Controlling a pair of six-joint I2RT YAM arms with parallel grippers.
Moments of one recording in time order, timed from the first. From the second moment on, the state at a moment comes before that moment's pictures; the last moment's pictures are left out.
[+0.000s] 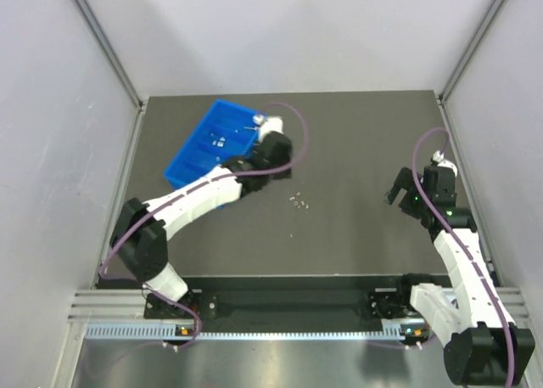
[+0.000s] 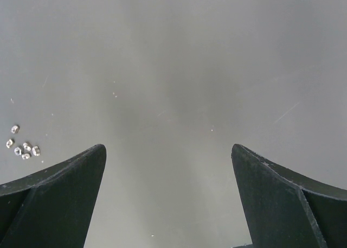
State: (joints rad) left arm -0.71 1.60 1.30 -0.39 -0.39 -0.56; right arm -0.02 0.84 0.69 -0.63 0.07 0.45
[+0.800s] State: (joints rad) left arm -0.93 2.01 1.40 -0.50 -0.52 -0.90; right arm -0.02 0.83 0.68 -0.62 0.07 0.44
